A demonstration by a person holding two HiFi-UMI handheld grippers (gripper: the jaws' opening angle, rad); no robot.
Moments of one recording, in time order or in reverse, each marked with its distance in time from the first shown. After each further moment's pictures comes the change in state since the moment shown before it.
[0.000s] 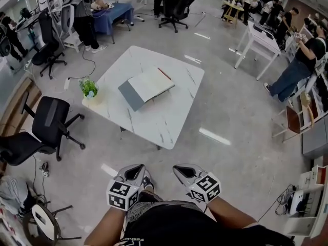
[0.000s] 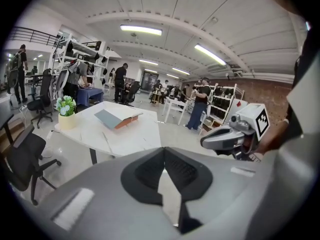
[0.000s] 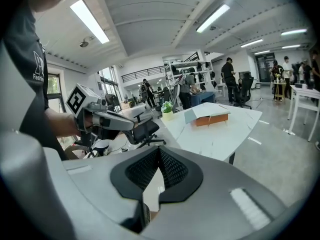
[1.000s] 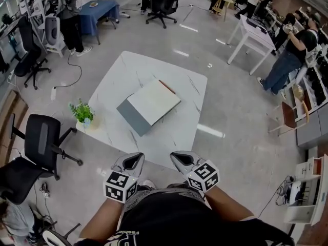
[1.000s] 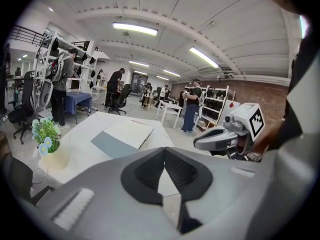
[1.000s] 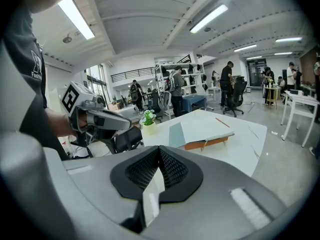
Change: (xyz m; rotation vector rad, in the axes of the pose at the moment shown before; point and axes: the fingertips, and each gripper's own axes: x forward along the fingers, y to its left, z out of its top) left arm 0.087 0.153 0.118 0.077 -0.021 -0.123; right arm 0.151 -0.095 0.116 0.010 -0.016 -0.116
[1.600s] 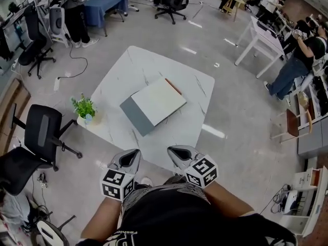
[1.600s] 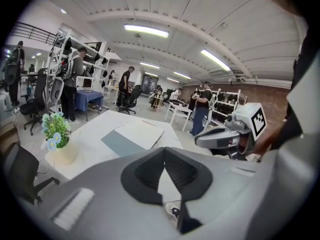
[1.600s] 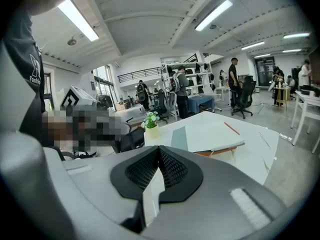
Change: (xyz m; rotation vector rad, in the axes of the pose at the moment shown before) left arm 0.007 0.027 0.005 -0.078 -0.022 0.100; right arm 0.029 -0.016 0.023 -0.027 -0.002 0.086
